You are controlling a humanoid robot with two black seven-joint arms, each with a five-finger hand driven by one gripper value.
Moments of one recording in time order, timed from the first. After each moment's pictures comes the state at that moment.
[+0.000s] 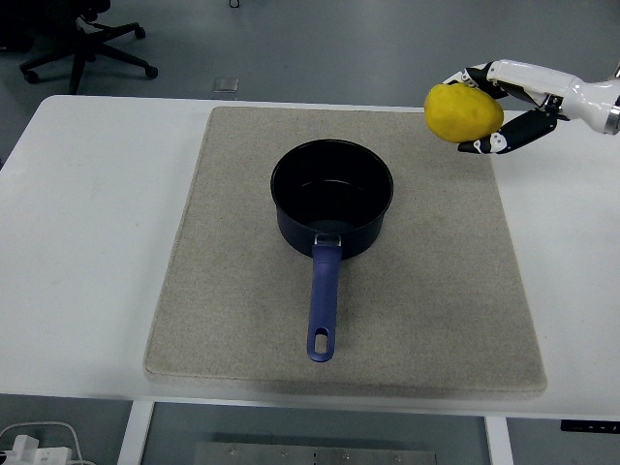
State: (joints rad) left arm 0.00 0.00 -0.04 -0.13 0.03 -0.07 -0.19; right arm 1.35 -0.67 -0.03 1.00 -0.86 0.23 0.52
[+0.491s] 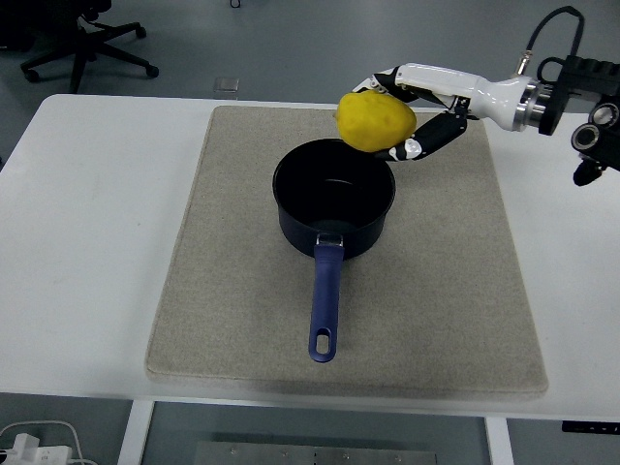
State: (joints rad) left arm 0.00 0.00 -0.04 -0.13 0.03 -0.07 -0.19; right arm 1.37 -0.42 -0.04 0.96 -0.85 0.21 0.51
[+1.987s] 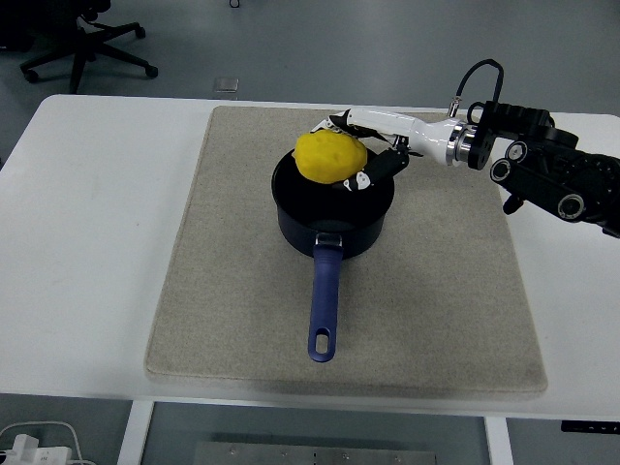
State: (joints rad) left arm 0.00 0.00 -0.04 -0.13 0.03 -0.07 -0.19; right arm 1.27 -0.21 -0.04 0.71 -0.85 0.22 0.52
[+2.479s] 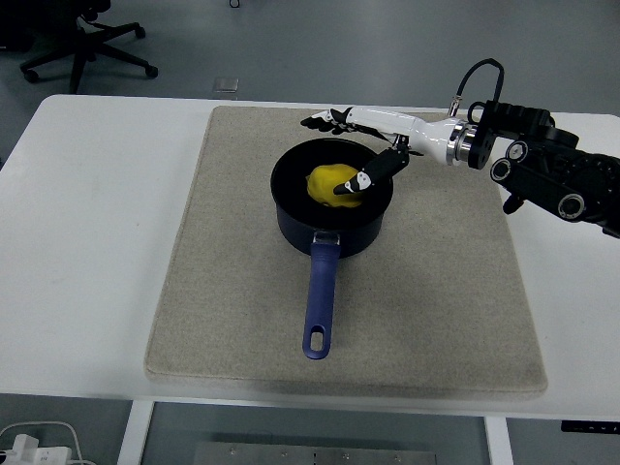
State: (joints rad) left arm 0.00 0.00 -0.04 -0.13 0.03 -0.07 -0.19; right arm 1.27 -0.21 -0.04 0.71 -0.85 0.22 0.52
